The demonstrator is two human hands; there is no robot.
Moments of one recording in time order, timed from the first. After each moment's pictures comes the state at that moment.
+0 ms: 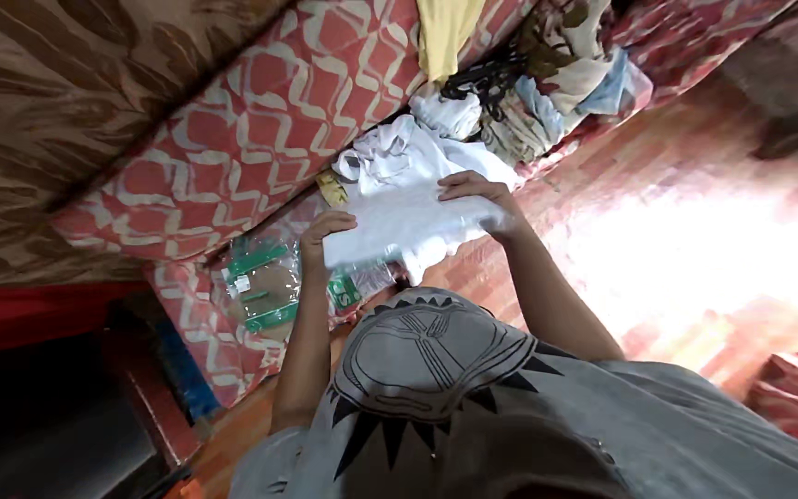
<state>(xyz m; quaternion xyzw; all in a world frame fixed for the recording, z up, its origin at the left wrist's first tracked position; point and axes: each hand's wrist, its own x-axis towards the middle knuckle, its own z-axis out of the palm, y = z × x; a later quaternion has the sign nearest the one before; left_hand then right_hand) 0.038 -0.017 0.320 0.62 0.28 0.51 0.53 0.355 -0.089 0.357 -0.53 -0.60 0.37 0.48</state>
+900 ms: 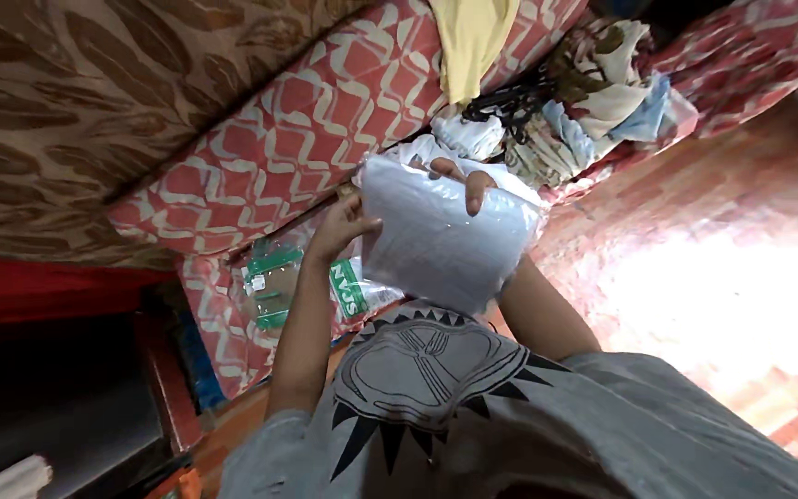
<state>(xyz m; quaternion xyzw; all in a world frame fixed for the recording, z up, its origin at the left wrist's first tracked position) 0.075 0.002 0.389 0.63 0.34 0.33 0.62 0.336 -0.009 0.369 0.07 -0.64 0.51 0.57</state>
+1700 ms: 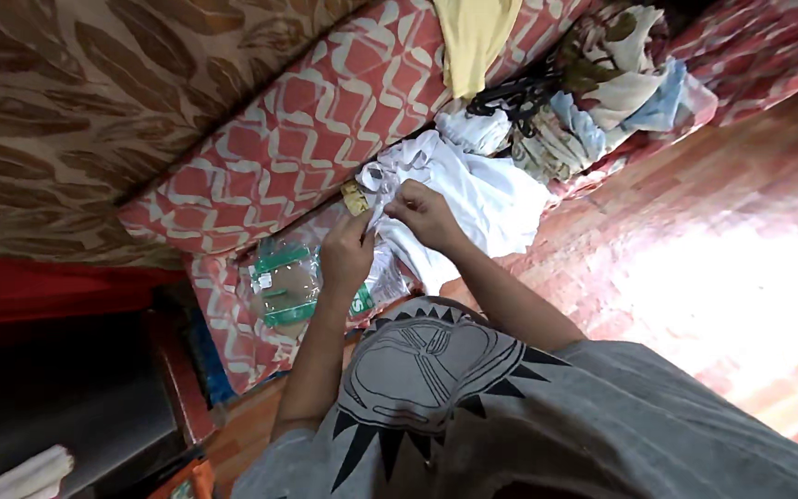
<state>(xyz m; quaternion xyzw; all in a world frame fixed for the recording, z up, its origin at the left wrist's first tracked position) 0.087 -0.058 0.401 0.79 0.50 0.32 0.16 0.266 -0.050 0.393 -0.49 -0.66 0.33 0.46</state>
